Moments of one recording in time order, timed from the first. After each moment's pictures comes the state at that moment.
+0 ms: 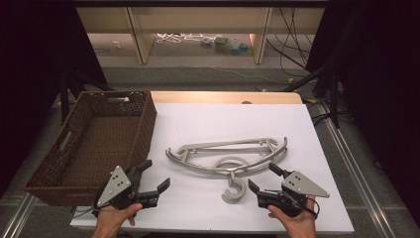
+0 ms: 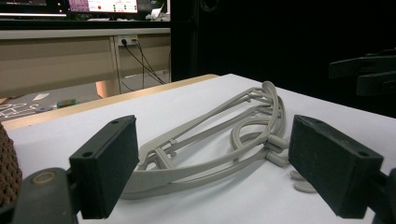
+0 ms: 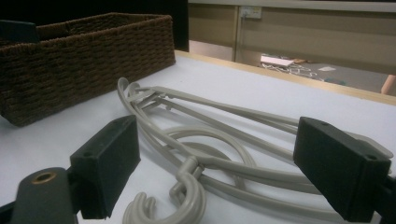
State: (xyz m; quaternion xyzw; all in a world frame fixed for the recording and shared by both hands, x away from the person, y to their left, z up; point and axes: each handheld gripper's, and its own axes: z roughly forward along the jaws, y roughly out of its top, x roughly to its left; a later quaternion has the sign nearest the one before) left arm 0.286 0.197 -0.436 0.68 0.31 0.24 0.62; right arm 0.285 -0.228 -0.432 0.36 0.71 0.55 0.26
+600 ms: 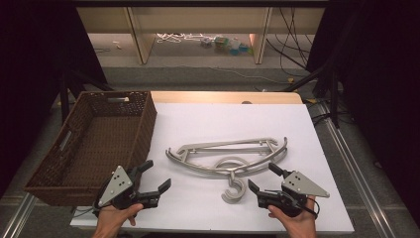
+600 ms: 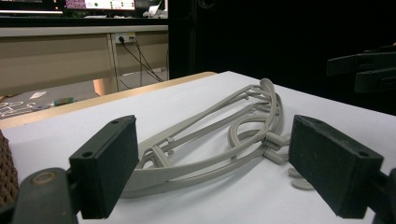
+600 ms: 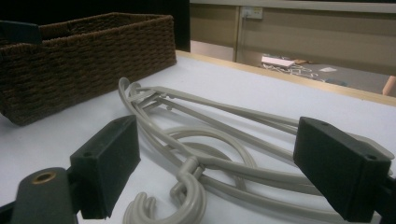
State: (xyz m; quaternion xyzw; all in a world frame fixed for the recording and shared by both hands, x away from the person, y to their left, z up) left arm 0.286 0.194 -0.437 0.69 0.31 0.24 0.61; right arm 0.285 -0.228 -0.432 0.36 0.71 0.55 0.26
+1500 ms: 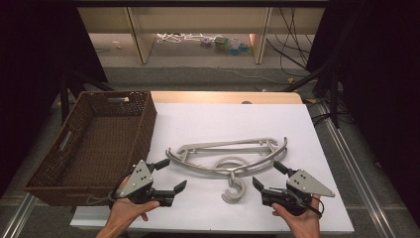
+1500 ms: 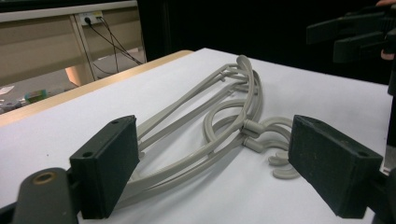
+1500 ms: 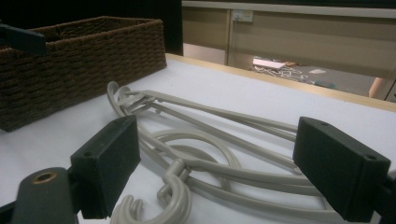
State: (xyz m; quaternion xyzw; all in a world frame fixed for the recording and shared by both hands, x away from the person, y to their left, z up) left arm 0.301 0.157 -0.425 0.75 0.27 0.21 0.57; right arm 0.286 -0.237 -0.428 0.36 0.71 0.54 0.27
